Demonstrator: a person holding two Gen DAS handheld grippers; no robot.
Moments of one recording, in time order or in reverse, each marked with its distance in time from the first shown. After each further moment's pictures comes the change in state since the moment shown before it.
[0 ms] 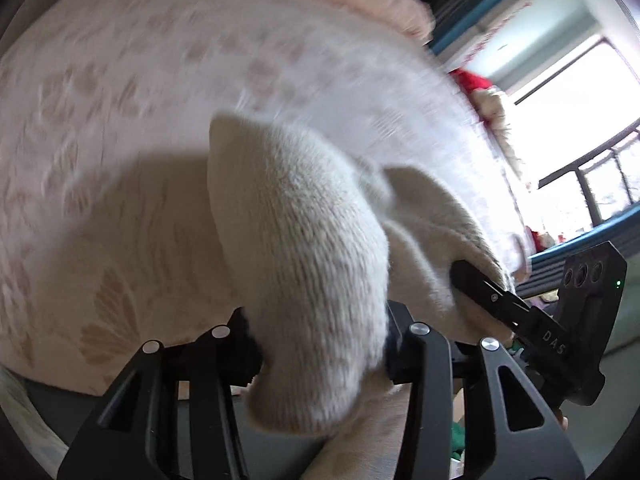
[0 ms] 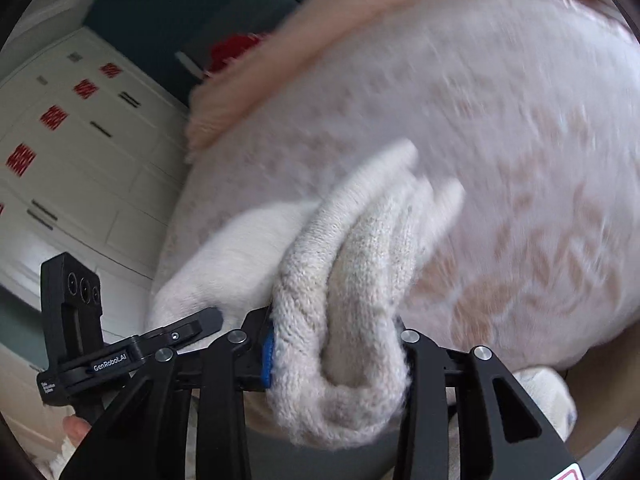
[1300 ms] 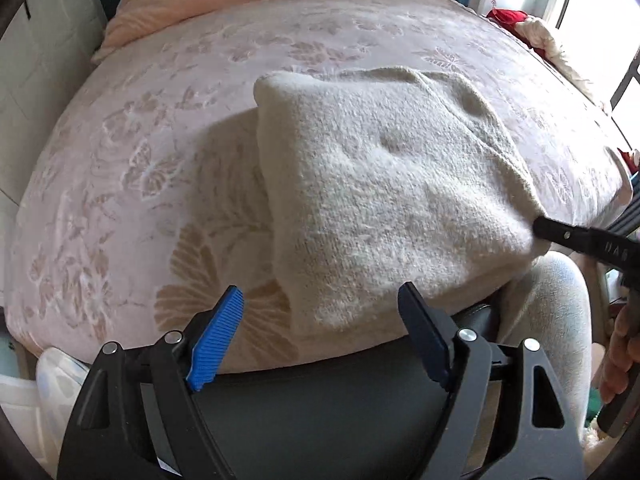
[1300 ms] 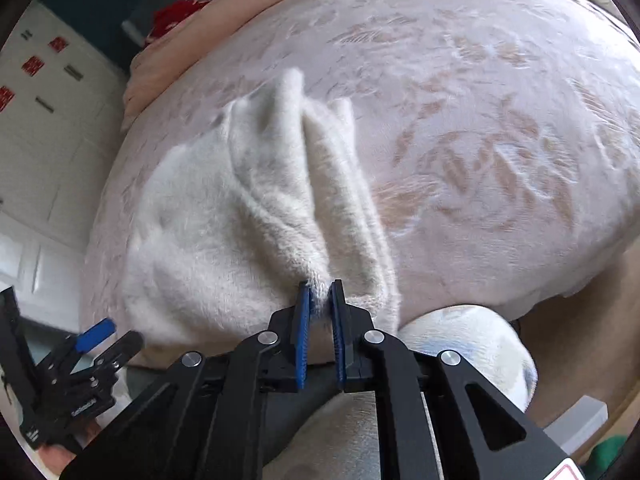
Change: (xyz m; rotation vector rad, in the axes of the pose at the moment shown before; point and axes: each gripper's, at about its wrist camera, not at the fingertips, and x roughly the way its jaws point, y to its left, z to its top) left arm 0.031 0.004 -0.088 0.241 -0.002 0.457; right arm 0.027 -0.078 -0.074 0.045 0.145 -0.246
